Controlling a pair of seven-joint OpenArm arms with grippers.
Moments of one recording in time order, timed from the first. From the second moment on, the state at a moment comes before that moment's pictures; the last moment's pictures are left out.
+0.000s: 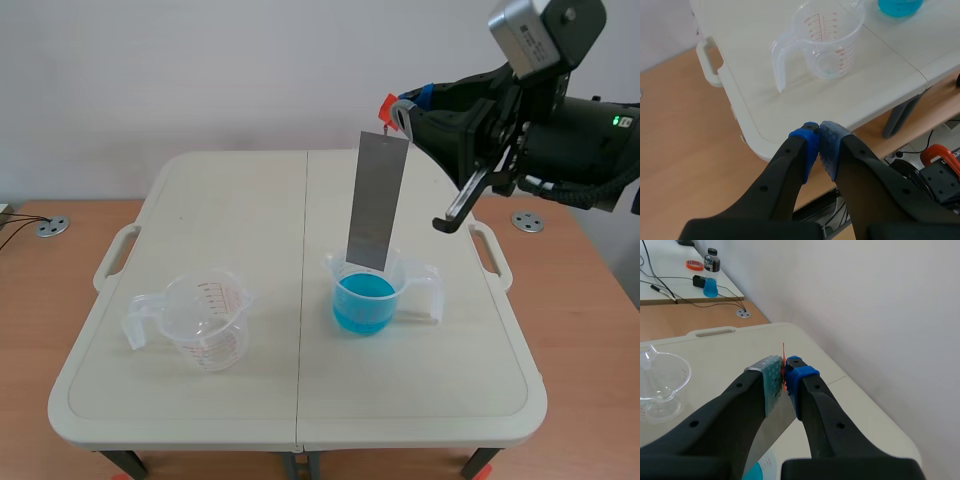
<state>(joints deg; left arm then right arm) 64.1 -29.5 -15.6 102.0 -5.0 -18.4 -31.0 0.2 22.8 -2.4 96.7 0.3 45.4 12.1</state>
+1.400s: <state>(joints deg) 65.1 -28.5 -15.7 102.0 -3.5 -18.4 -31.1 2.9 18.1 -7.2 80.0 -9.5 45.3 19.4</state>
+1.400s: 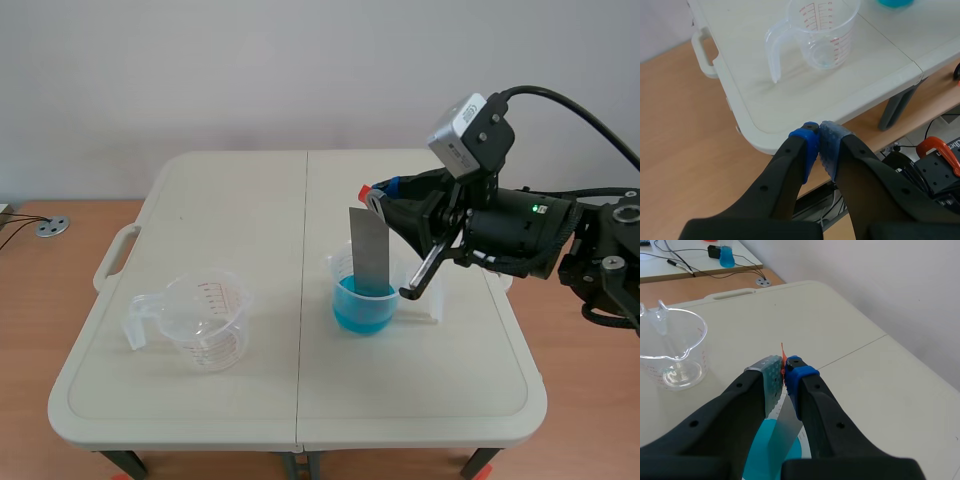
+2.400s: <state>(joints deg) 65.1 -28.5 -15.7 102.0 -3.5 -18.6 -30.8 2.9 18.1 -7.2 80.0 -10.5 45.3 19.6</state>
